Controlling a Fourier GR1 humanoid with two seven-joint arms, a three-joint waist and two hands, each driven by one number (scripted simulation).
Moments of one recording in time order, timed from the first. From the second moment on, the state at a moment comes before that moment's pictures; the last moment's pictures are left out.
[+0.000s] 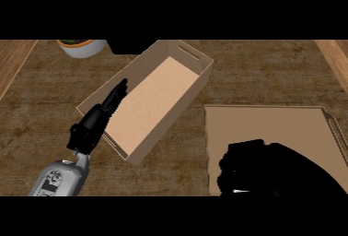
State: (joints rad) left arm -0.22 0.22 -0.22 -1.52 0.00 -0.03 0.09; right arm -0.27 -0.20 0.32 -2.23 0.65 0.55 -0.12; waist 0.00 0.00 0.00
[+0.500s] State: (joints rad) left arm -0.20 0.21 -0.19 -1.53 -0.02 -0.07 0.06; right arm -0.55 -0.05 0.23 -2.08 0.63 0.59 0.11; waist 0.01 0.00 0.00
